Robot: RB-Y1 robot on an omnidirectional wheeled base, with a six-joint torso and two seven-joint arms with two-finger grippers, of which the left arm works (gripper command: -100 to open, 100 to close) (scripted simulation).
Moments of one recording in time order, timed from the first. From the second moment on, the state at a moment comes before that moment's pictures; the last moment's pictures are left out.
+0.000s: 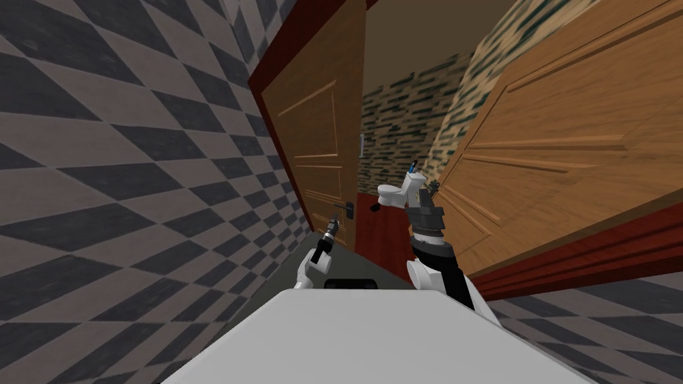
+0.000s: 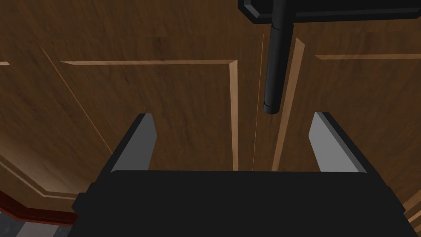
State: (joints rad) arm 0.06 0.11 -0.34 -1.47 0.00 -0.28 0.06
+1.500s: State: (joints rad) arm -0.05 0.08 -0.38 -1.27 0.01 -0.28 0.09
